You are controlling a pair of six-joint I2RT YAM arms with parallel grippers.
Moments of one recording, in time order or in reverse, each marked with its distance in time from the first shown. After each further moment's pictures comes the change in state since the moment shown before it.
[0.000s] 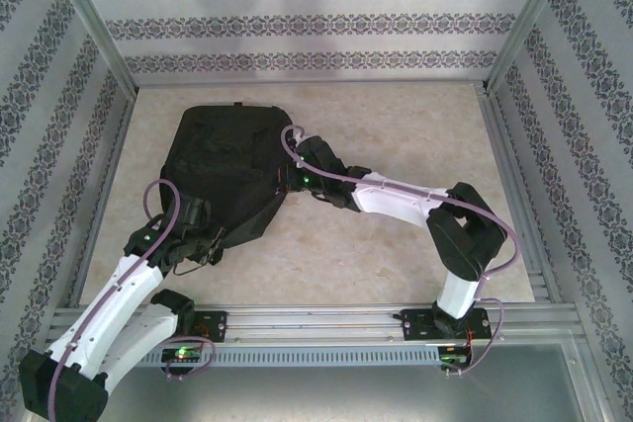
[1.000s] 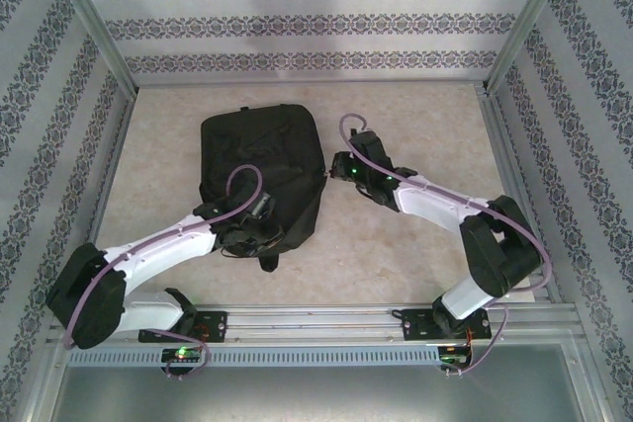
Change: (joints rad) left arm -0.365 0.518 0.119 0.356 0.145 0.137; right arm -0.240 -0.219 -0.277 0.034 0.098 0.084
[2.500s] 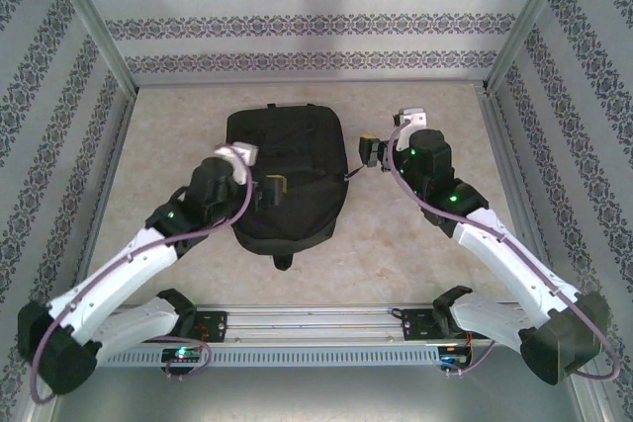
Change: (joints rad) left arm 0.163 -0.352 -0.005 0.271 -0.320 0.962; right arm -0.081 -0.505 -0.031 -0.166 0.176 -0.524
